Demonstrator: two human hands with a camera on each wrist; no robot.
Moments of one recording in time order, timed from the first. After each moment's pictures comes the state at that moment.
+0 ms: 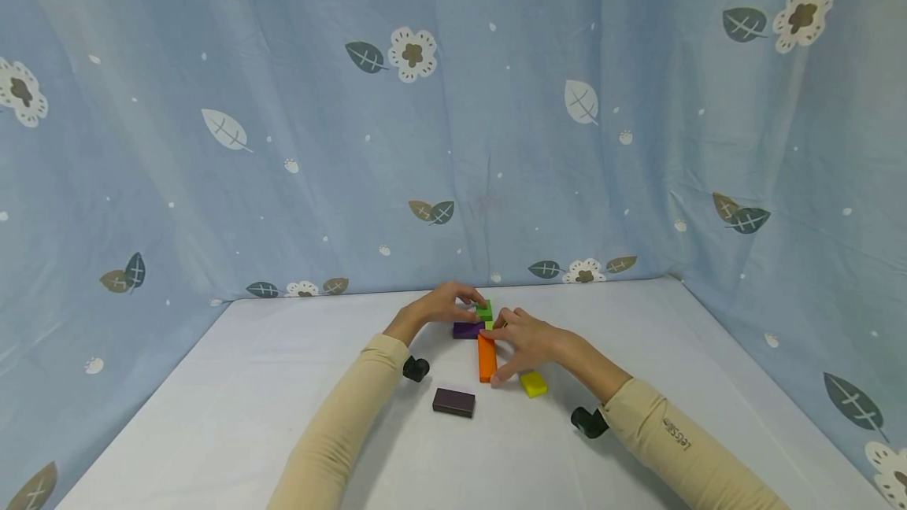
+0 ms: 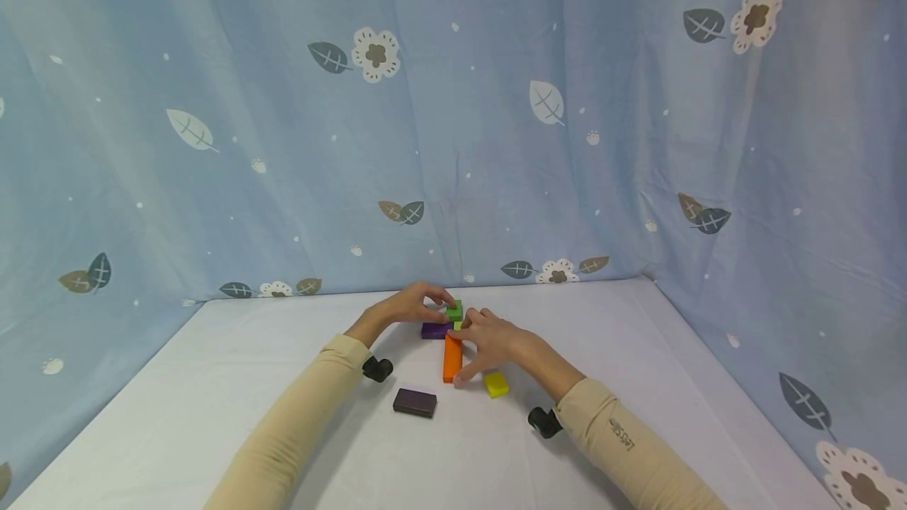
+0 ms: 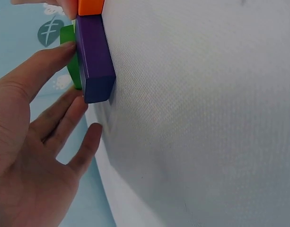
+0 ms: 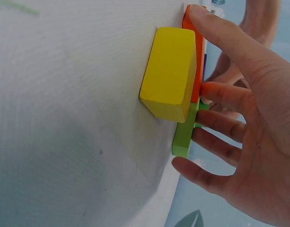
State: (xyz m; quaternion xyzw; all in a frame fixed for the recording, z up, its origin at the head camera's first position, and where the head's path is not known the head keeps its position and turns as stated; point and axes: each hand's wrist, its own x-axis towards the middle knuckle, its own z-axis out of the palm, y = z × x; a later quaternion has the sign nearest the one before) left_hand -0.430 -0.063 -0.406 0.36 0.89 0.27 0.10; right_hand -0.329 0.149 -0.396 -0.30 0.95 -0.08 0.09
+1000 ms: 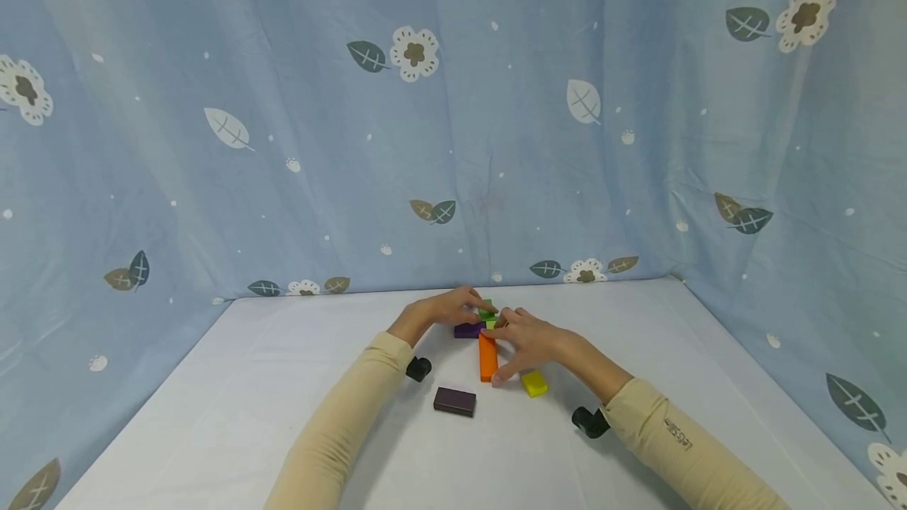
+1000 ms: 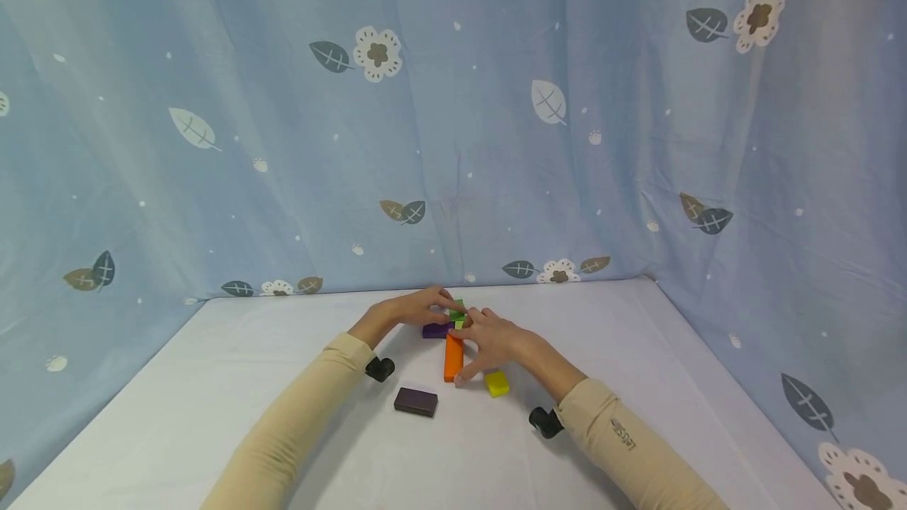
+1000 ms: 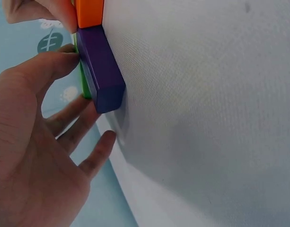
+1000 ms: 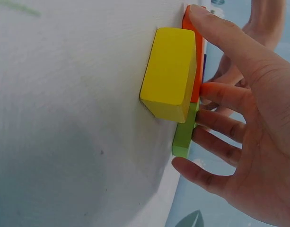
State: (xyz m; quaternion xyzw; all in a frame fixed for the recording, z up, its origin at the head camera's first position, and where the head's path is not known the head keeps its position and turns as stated) left_hand -0.425 -0.056 -0.404 0.38 0.90 0.17 0.13; right_hand -0.330 0.149 -0.398 -0.30 0.95 -0.07 0.09
